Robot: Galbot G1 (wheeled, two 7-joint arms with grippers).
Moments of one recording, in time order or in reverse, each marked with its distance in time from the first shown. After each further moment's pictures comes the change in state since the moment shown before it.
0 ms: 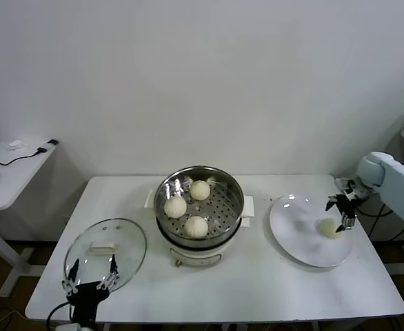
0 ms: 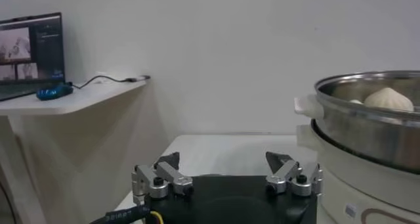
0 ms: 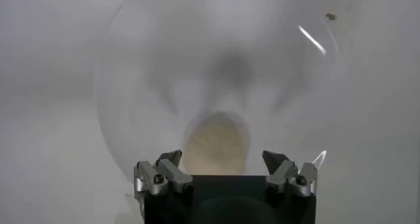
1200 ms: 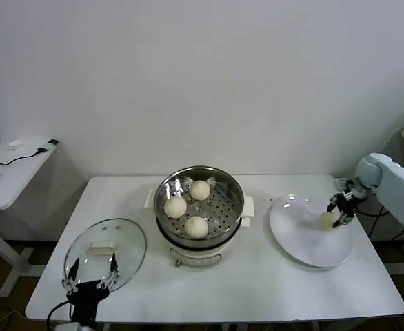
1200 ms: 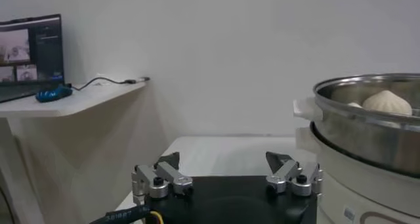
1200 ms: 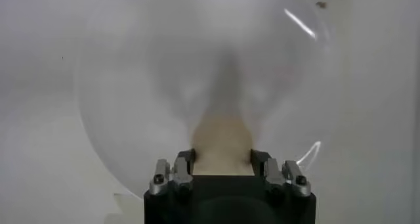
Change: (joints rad) left arm -0.002 0.001 0.004 -0.008 -0.001 0.004 0.000; right arm 0.068 -0.005 -0.022 0.027 0.020 -0.024 0.004
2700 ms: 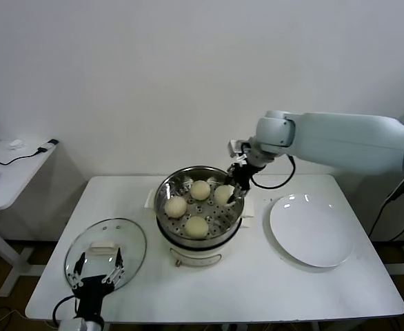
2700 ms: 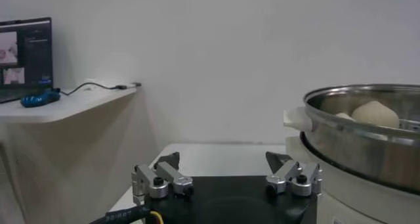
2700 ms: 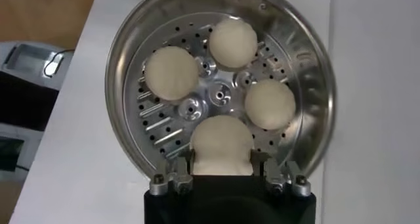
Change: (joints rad) left arm -0.026 0.011 0.023 0.004 -0.004 -0.005 0.000; right arm 0.530 0.311 -0.541 0.618 0.745 -0.447 0.308
